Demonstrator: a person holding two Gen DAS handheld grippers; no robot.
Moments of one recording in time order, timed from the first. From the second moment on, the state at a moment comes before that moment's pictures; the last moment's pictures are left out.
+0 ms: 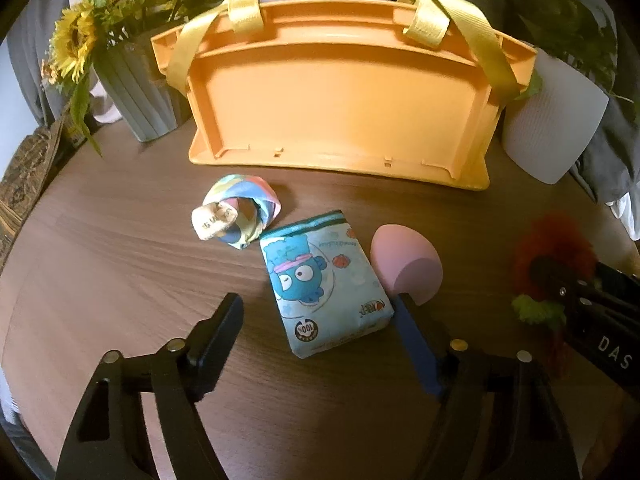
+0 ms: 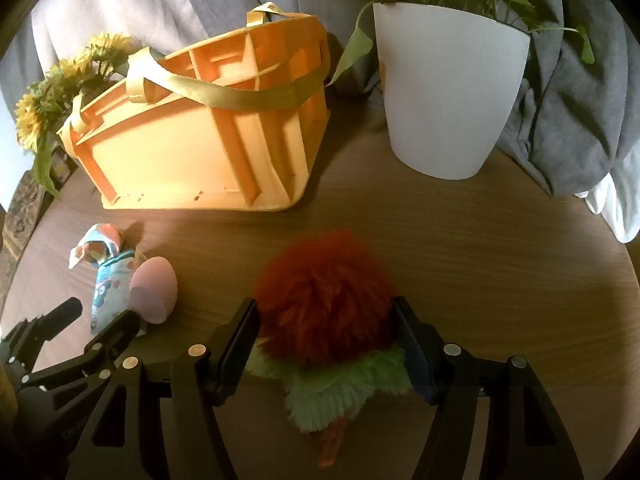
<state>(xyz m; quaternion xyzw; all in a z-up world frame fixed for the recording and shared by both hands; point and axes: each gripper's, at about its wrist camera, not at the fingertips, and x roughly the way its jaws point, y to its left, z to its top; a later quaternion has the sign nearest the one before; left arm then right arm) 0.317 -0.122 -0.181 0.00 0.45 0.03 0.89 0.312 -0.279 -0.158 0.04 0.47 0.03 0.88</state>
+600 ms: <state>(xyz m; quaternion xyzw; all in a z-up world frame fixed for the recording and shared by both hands) 0.312 -0.115 -0.177 -0.01 0.43 0.01 0.90 0.306 -0.272 -0.157 0.03 0.47 0.02 0.88</state>
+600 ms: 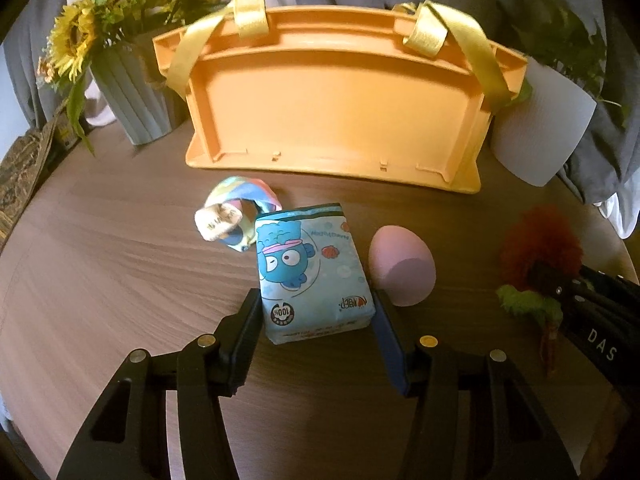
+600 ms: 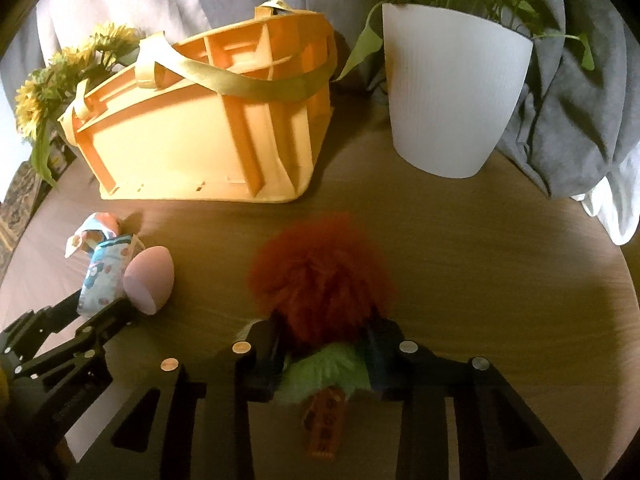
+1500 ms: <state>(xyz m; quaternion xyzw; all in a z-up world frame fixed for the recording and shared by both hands) 0.272 -0.101 -0.101 0.00 0.34 -0.04 0.94 0.258 -0.252 -0.087 0.03 0.37 0.00 0.93</state>
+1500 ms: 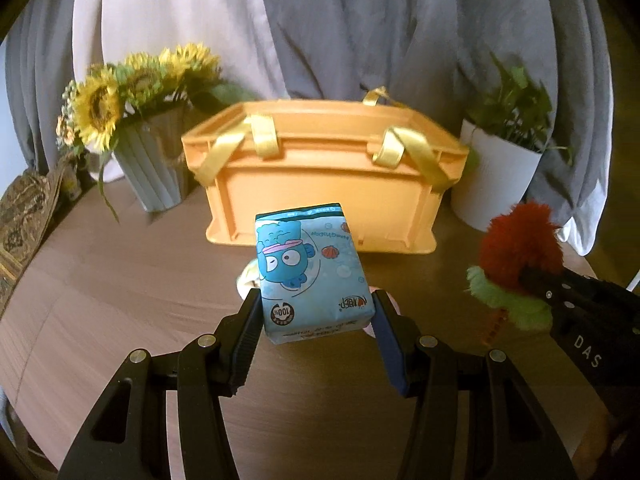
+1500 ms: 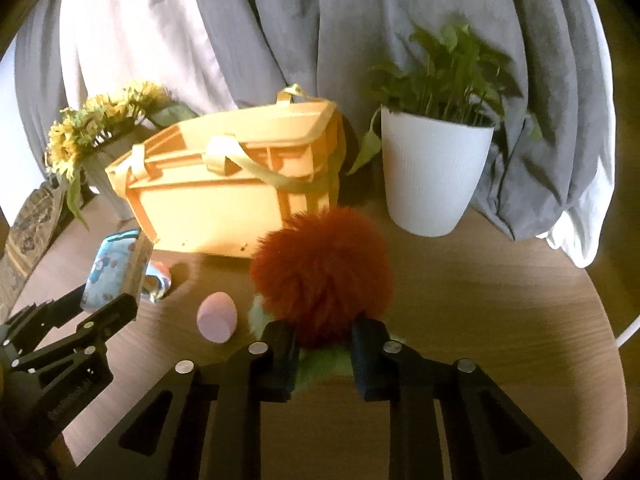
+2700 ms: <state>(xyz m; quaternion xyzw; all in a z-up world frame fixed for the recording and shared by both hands) 0.282 -0.046 0.004 0.01 0.22 -0.09 0.97 0.255 -0.191 0.025 0.04 0.21 -0.02 0.98</state>
